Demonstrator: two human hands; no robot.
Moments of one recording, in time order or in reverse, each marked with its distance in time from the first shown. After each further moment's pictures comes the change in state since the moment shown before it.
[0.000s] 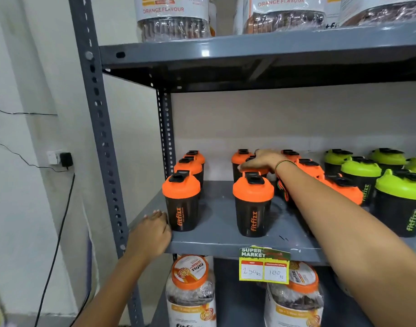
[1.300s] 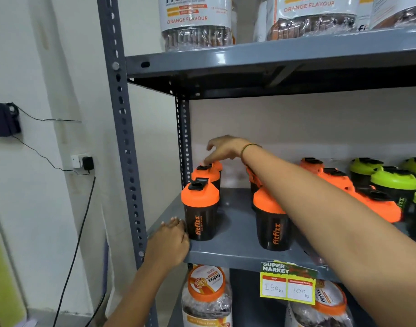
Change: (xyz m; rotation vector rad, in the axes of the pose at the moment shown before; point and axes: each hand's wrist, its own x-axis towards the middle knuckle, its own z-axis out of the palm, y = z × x) left_hand -0.004 0.004 -0.006 -0.020 -0.016 -0.043; right_hand -0.014 -0.149 -0.011 -0.148 -0.091 -0.417
